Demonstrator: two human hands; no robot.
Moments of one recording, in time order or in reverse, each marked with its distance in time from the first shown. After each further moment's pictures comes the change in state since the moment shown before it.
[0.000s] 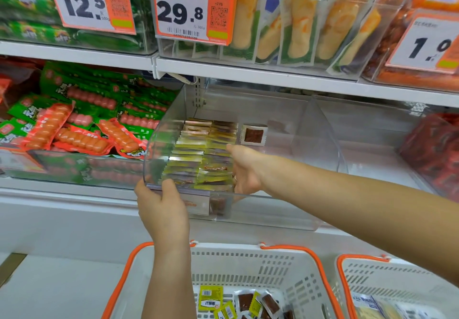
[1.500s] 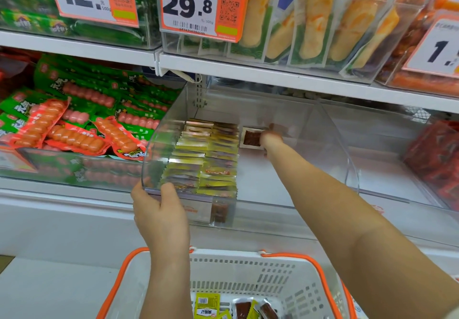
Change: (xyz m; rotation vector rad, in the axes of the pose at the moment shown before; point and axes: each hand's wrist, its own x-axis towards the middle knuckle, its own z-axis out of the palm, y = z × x) left_hand 0.003 -0.006 0.000 0.010 -0.002 0.010; right_hand 0.042 -0.050 -0.072 -0.172 0.656 -0.416
